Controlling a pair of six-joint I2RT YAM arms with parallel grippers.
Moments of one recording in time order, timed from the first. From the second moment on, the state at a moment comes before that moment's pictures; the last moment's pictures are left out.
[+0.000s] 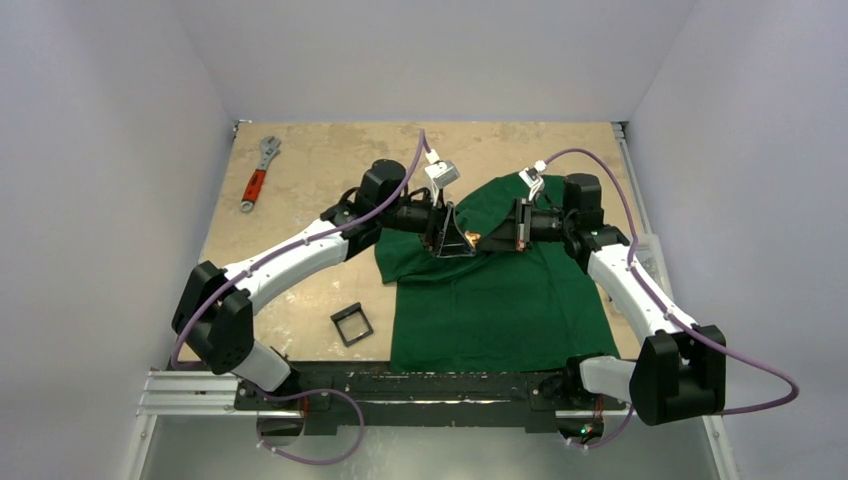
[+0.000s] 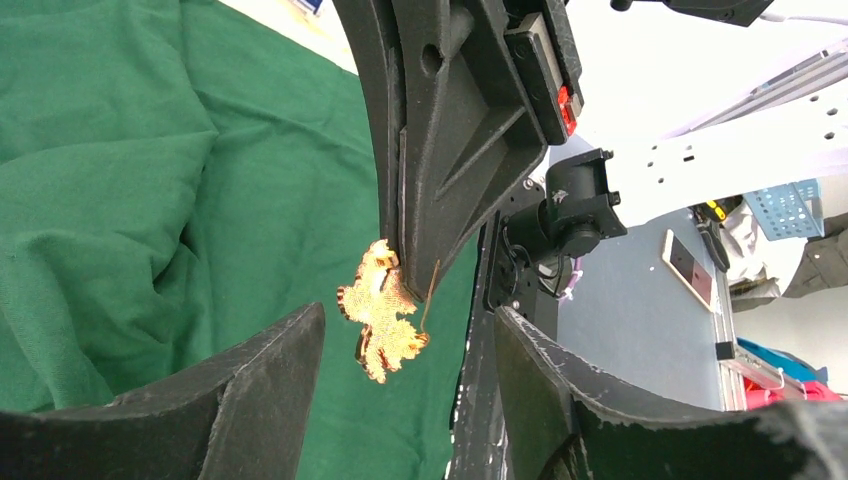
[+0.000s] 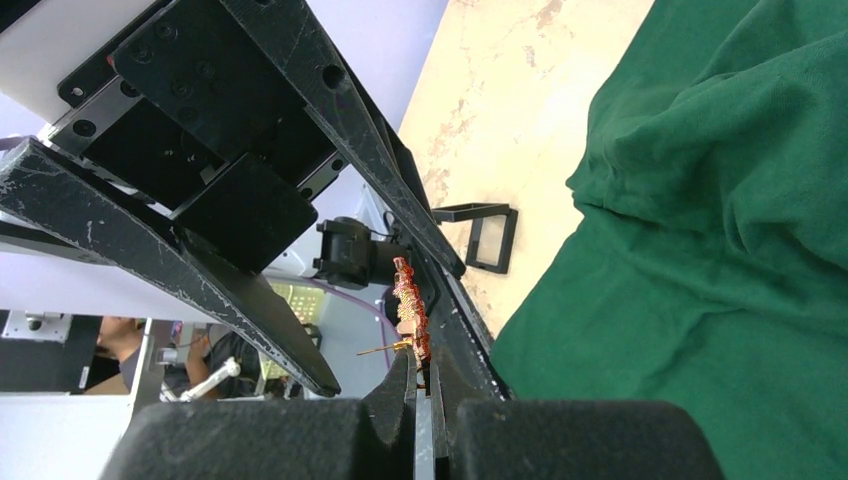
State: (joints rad) left arm -0.70 1.52 1.16 0.00 0.77 -0.34; right arm 0.16 1.22 0.84 -0.19 -1.13 0.57
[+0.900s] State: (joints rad) left arm -0.70 1.56 1.18 0.01 0.76 -0.36; right arm 0.18 1.22 0.85 -0.19 -1.14 0.51
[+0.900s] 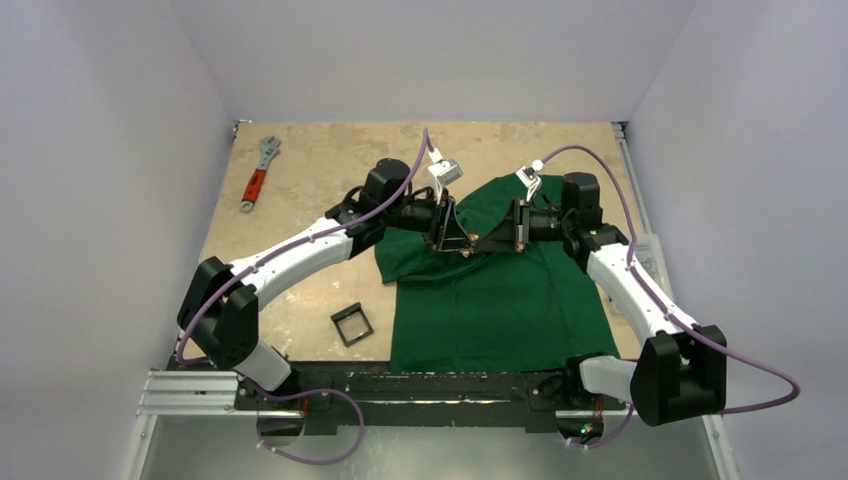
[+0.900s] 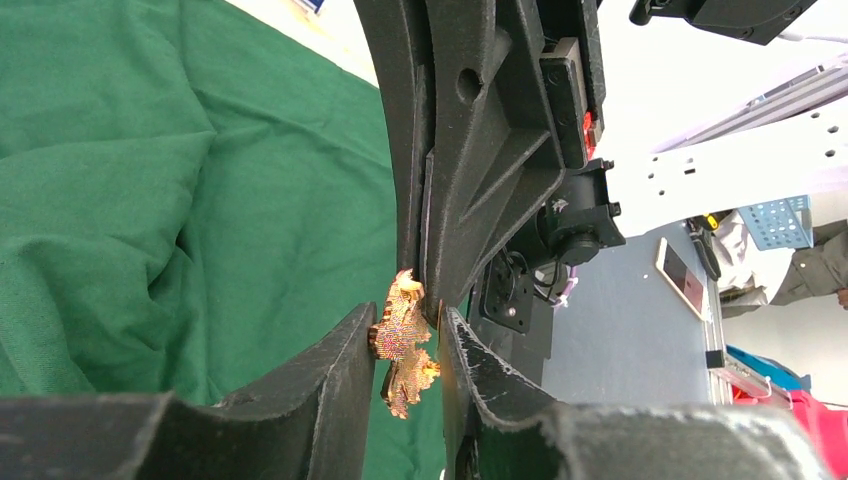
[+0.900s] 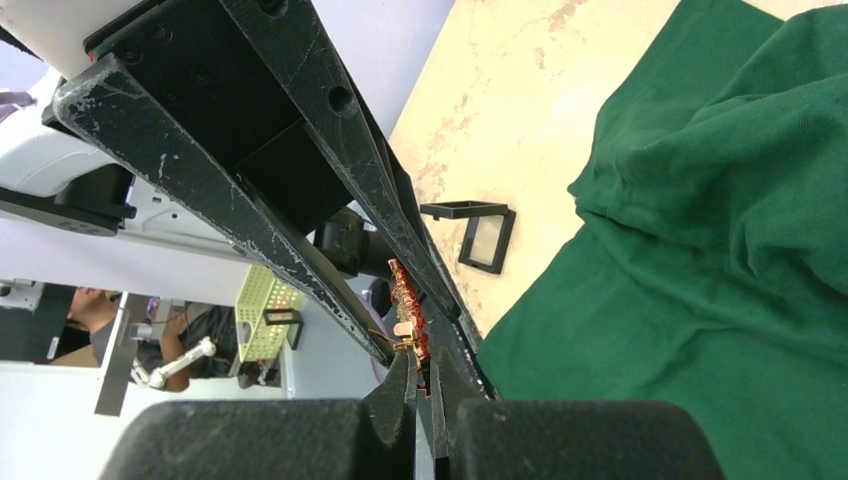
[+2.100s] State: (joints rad) left arm -0.69 1.51 1.09 0.11 0.84 -0.42; right arm 0.19 1.19 0.86 -0.13 -1.17 0.54
